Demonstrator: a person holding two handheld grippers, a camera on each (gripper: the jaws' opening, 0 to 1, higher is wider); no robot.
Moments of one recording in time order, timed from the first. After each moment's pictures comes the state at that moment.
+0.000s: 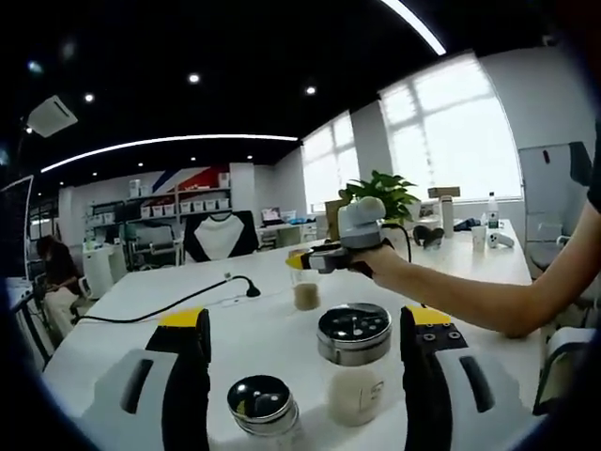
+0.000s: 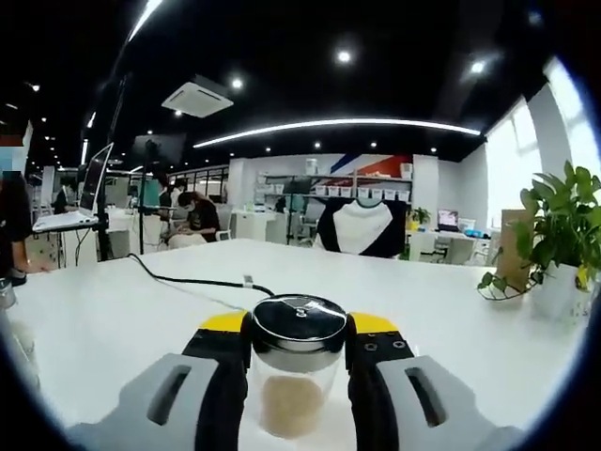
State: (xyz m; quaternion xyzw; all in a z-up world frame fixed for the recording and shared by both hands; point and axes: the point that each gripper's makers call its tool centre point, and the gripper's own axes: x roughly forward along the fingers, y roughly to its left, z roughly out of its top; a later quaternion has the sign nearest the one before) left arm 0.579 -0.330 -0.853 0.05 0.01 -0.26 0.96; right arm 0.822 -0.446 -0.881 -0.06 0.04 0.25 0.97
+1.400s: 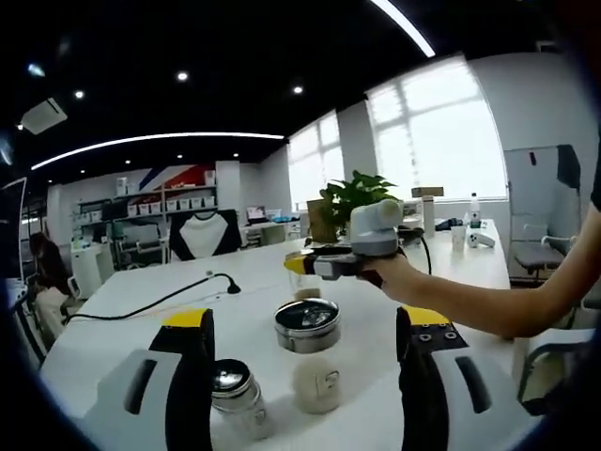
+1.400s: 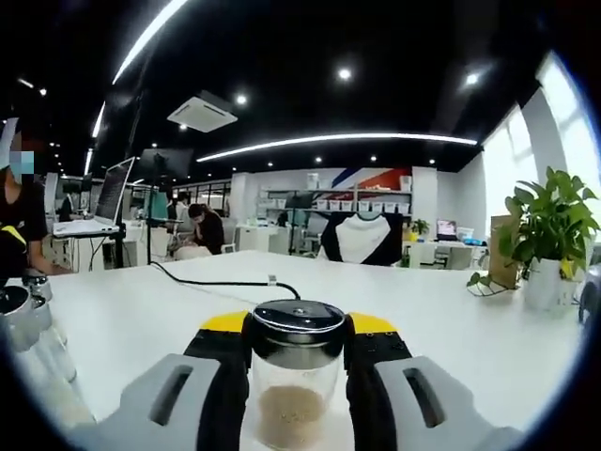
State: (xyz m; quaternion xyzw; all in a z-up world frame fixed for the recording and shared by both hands) left arm 0.541 -0.349 -0.850 0.05 0.01 -0.30 0.95; right arm 0.756 -0.464 -0.873 -0.04 0.00 0.25 0.97
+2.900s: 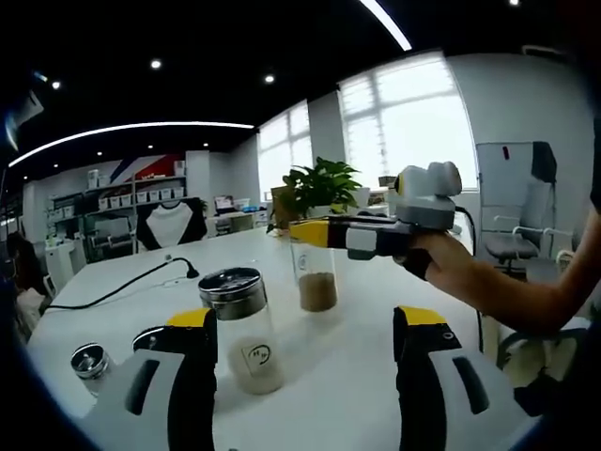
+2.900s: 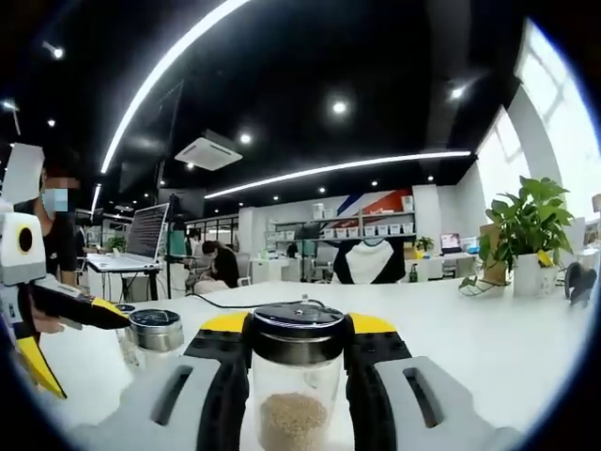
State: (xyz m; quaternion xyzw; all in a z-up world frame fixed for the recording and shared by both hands) left arm 0.504 -0.392 -0.884 0.06 0.04 -0.37 0.93; right arm 0.604 -0.476 -0.848 0.01 -0.06 0.27 0.96
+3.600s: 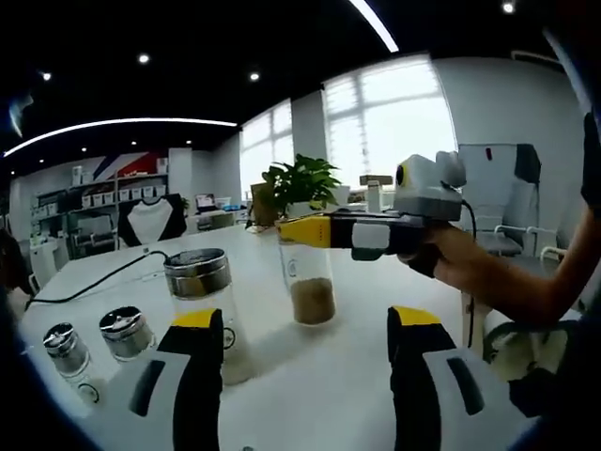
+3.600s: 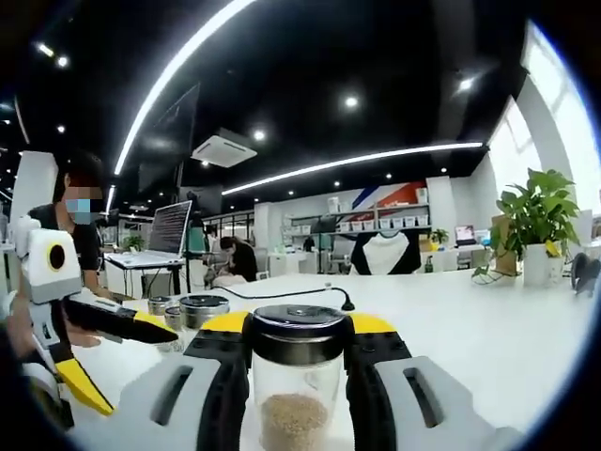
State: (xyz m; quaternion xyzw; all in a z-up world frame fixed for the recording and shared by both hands) left arm 0.494 -0.409 -0.906 0.04 0.04 -0.41 0.91; right arm 0.560 -0.462 -0.861 0.02 -0.04 0.31 0.95
